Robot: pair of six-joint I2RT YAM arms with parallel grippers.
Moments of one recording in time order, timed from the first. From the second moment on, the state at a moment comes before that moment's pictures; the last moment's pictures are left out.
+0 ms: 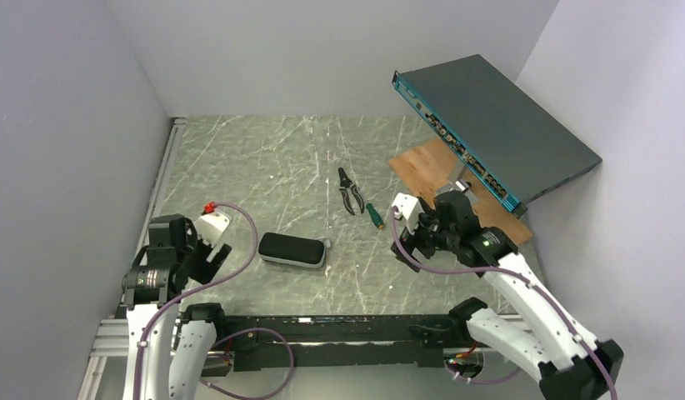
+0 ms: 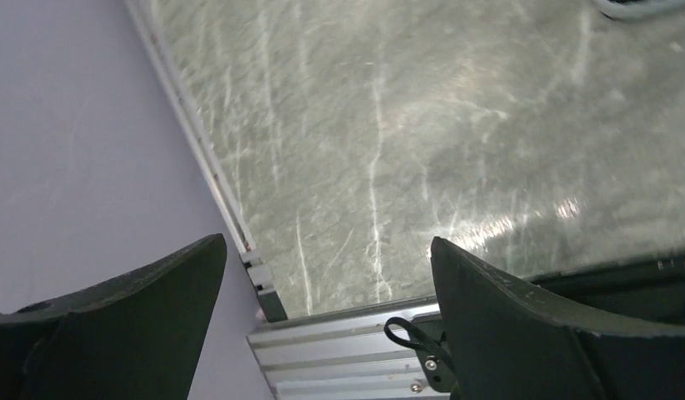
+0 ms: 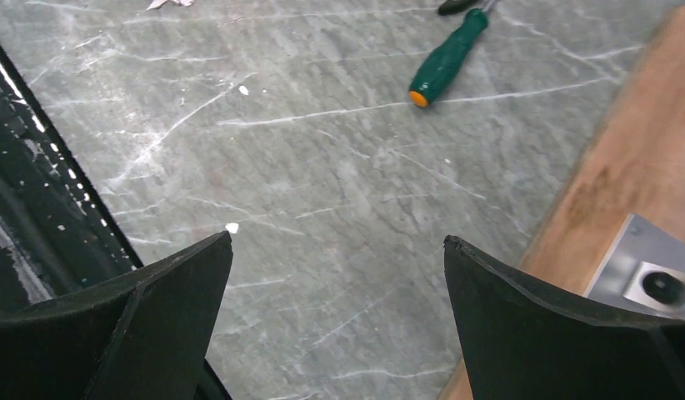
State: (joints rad) left arm 0.06 0.54 0.81 -1.09 -0.08 0.60; right arm 0.49 0.80 0.77 -0.74 -0.31 -0.48
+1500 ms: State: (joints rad) left arm -0.25 1.77 1.25 -0.70 0.18 0.71; right arm 0.43 1.41 1.05 -0.68 -0.43 -0.68
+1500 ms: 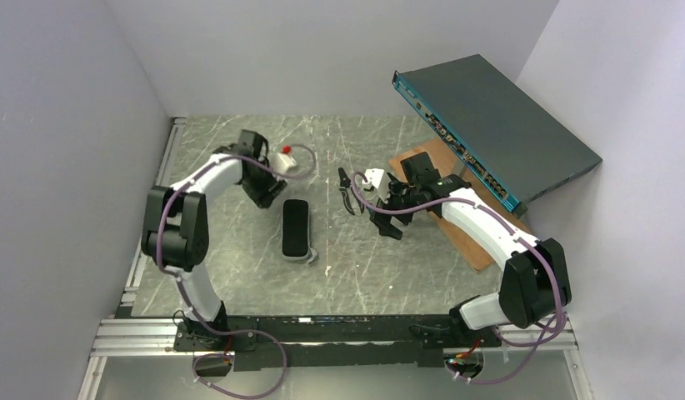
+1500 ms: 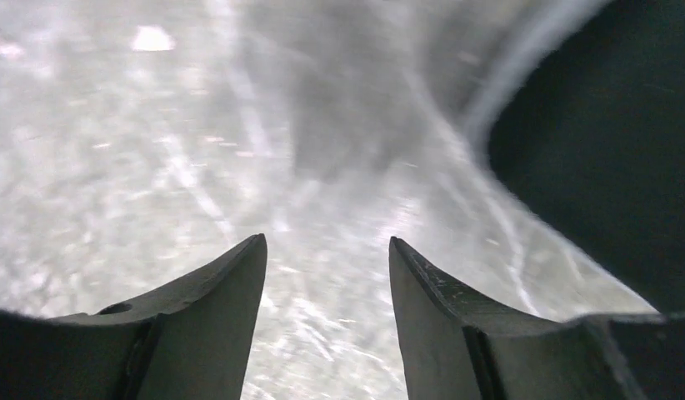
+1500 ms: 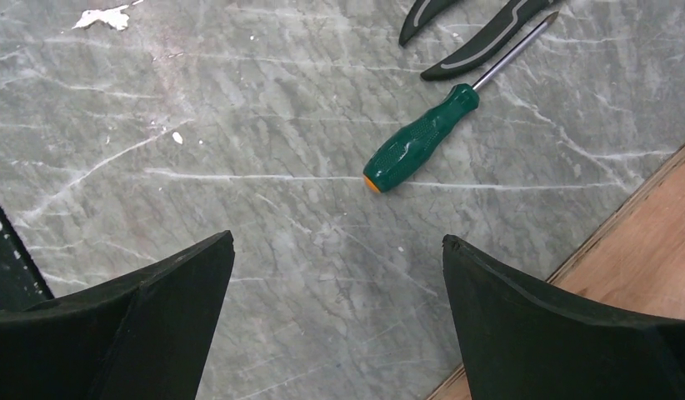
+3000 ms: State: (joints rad) left arm -0.15 1.81 1.31 -0.72 0.27 0.59; right arm 0.45 1.36 0.95 -0.55 -0.42 -0.68
